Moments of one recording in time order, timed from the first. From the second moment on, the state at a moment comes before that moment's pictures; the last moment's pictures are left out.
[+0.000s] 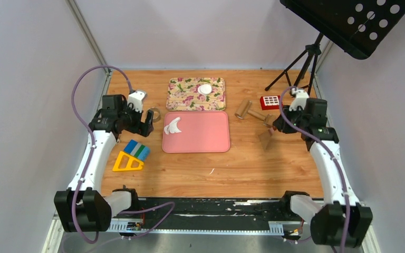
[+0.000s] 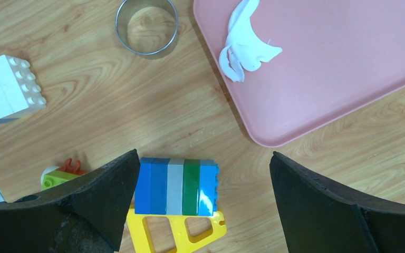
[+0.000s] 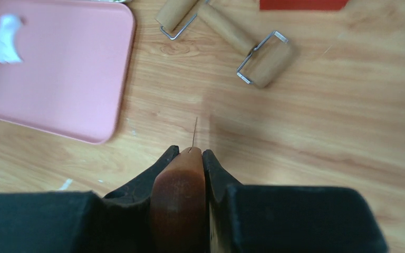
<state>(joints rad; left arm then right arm) 0.03 1.14 0.99 -0.68 0.34 0.30 0.01 1.02 0.93 -0.57 -0.30 -0.07</state>
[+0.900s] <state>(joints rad) 0.03 1.14 0.97 -0.67 0.36 0.31 -0.27 0.99 0.78 -0.51 -0.57 -0.03</state>
